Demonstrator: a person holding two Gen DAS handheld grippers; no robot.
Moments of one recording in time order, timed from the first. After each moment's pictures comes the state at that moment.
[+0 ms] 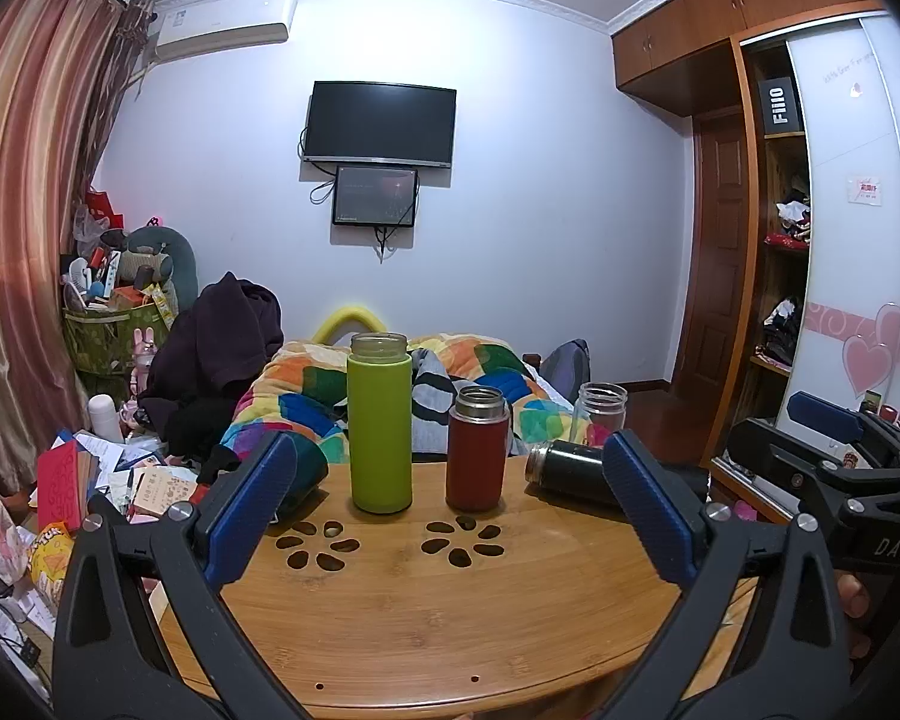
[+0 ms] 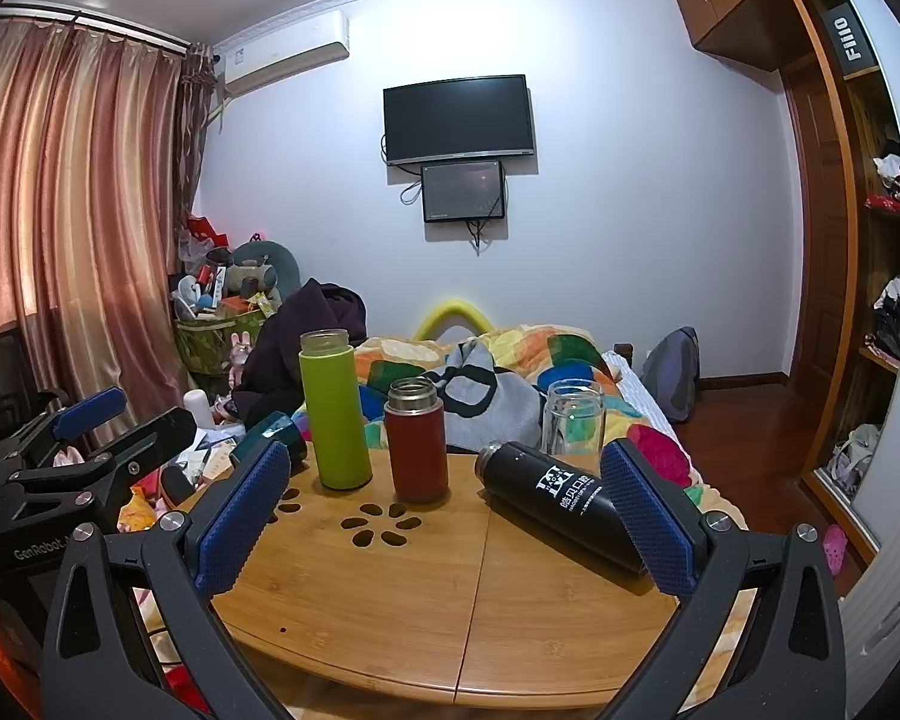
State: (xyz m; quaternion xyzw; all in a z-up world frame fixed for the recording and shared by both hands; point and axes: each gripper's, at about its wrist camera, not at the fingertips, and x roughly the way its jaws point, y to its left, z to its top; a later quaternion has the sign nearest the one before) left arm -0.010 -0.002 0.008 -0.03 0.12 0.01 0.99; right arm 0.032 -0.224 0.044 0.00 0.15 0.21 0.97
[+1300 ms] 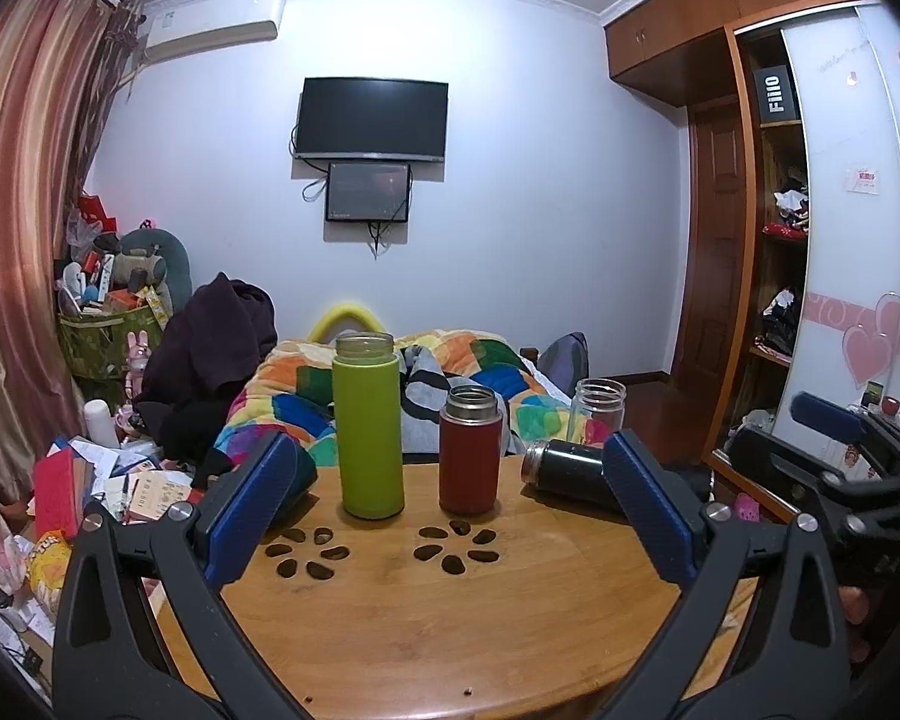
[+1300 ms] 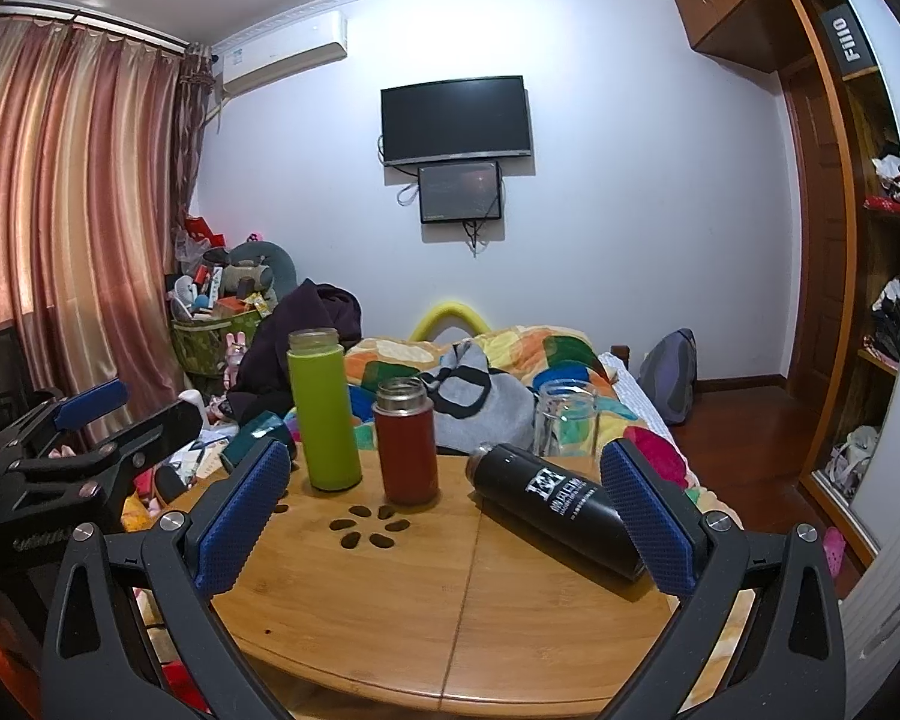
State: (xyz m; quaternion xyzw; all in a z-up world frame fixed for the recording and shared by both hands) left arm 0.012 -0.011 0.009 -0.03 0.12 0.01 0.99; right arm 0.035 -0.232 0.044 0.00 0.15 0.21 0.97
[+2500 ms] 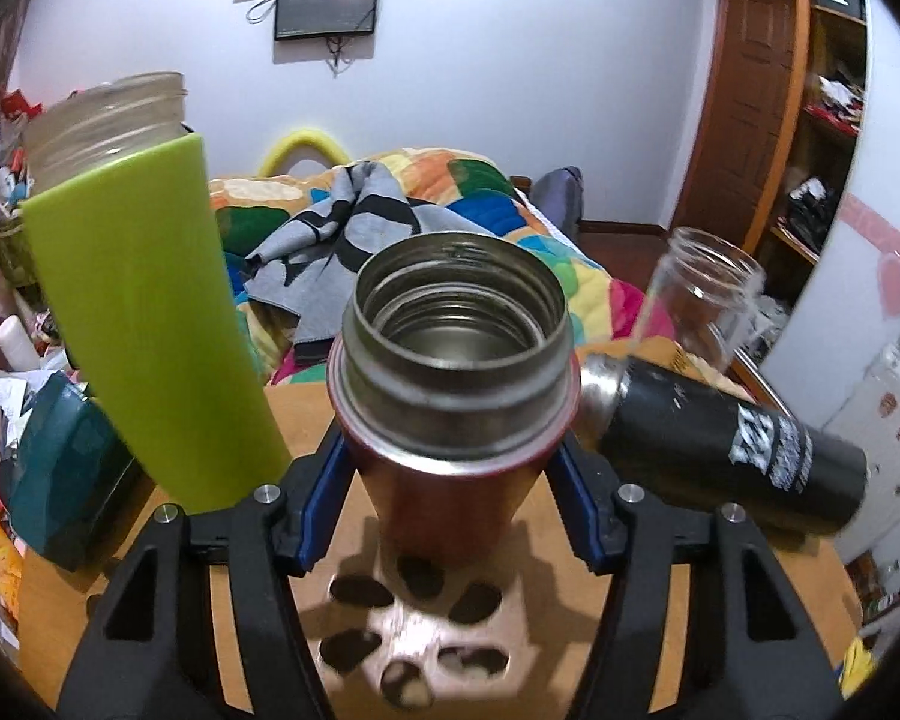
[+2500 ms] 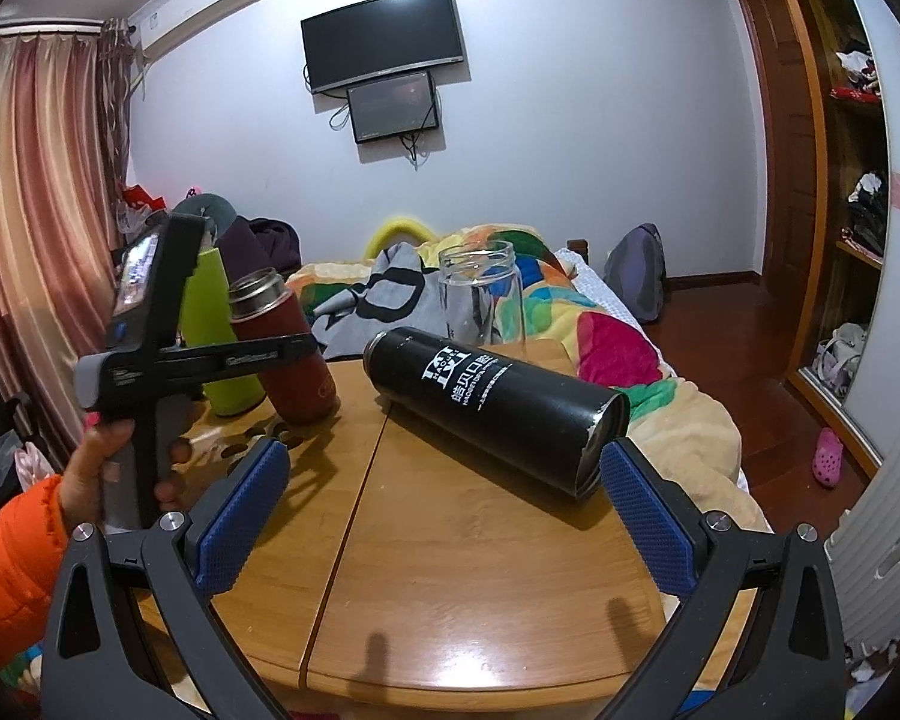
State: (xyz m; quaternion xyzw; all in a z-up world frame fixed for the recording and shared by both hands) left arm 0.227 -0.028 -0.087 -0.03 0.34 -0.04 0.94; right arm 0.100 -0.276 -0.034 0.04 0.25 0.17 0.95
